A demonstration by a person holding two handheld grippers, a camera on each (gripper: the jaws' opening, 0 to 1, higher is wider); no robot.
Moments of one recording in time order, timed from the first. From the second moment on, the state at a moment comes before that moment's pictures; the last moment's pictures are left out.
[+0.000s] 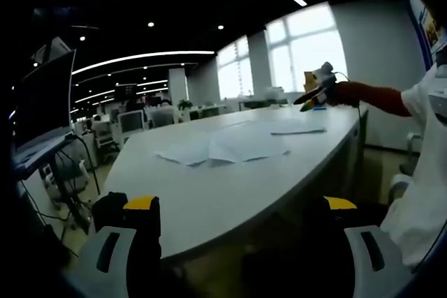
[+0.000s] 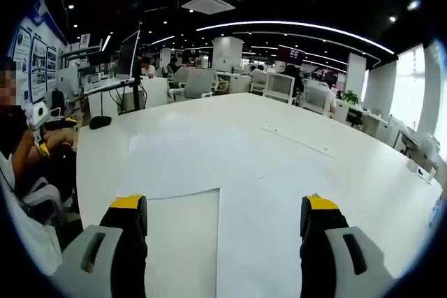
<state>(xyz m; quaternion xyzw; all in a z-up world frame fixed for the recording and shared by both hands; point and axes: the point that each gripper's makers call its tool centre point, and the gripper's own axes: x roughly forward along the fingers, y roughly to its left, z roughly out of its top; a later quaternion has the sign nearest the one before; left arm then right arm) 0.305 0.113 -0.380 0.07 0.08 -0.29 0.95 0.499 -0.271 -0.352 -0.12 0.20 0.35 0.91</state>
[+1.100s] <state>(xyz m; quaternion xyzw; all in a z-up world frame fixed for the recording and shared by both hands) 0.303 0.116 -0.382 0.07 0.08 -0.29 0.95 0.507 -0.268 -0.356 -0.13 0.20 0.35 0.91</state>
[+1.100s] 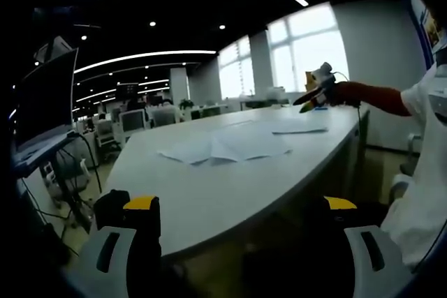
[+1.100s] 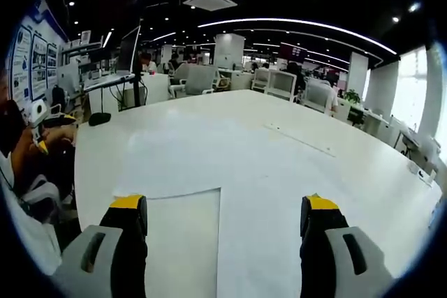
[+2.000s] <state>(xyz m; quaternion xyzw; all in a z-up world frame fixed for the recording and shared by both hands) 0.304 0.118 -0.384 0.07 0.09 -0.29 0.95 0.508 -0.264 -0.362 -0.13 0.21 0.35 0.90</state>
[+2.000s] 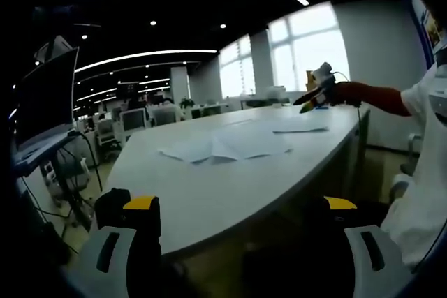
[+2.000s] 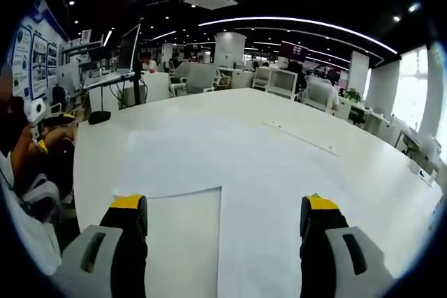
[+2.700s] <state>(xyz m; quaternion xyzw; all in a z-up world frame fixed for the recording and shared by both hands) 0.303 0.122 -0.384 0.07 0.09 -0.28 0.95 0.508 -0.260 -0.368 -0.13 0.22 0.35 0.90</state>
